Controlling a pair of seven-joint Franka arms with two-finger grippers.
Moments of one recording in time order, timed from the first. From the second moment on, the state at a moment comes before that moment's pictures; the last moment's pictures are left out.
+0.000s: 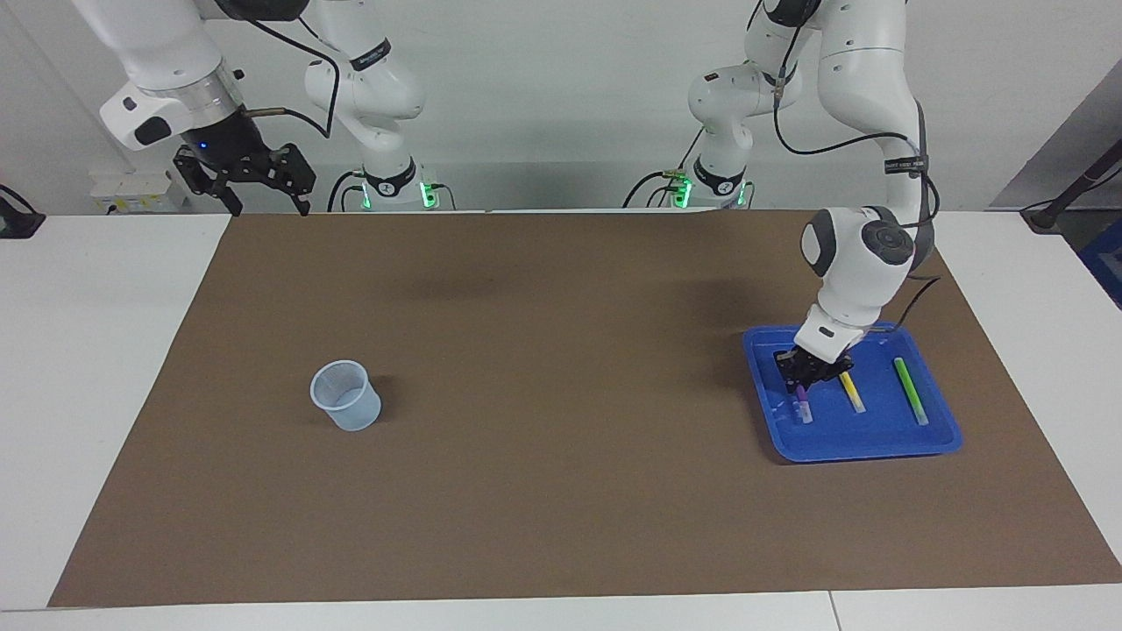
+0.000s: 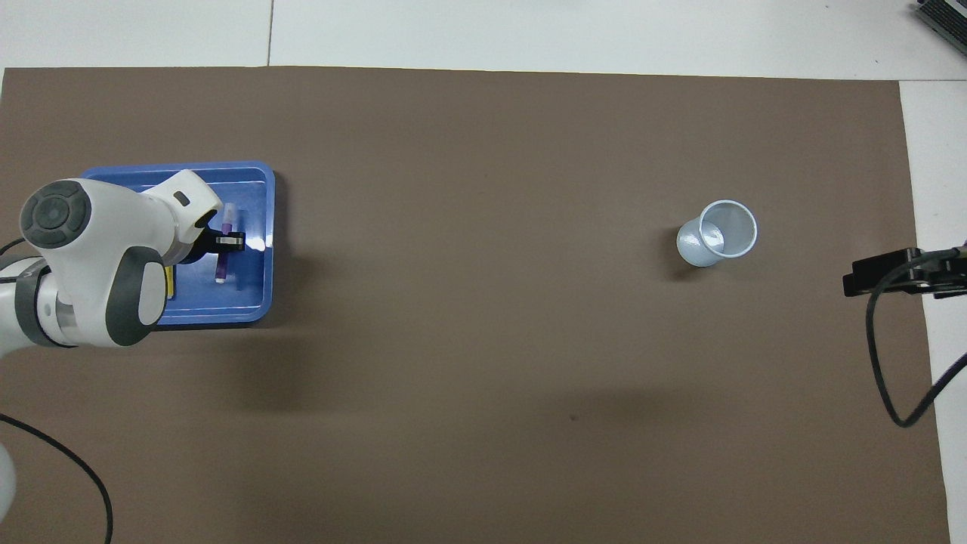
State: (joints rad) left arm 0.20 0.28 -0.27 -2.08 0.08 2.48 -0.02; right arm -0.22 -0.14 0.19 -1.66 0.04 1.39 0.01
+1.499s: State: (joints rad) left arm 0.16 0.25 -0.30 -1.88 0.08 2.26 -0.02; right arm -0.22 -0.19 0.19 -1.66 0.04 1.38 0.01
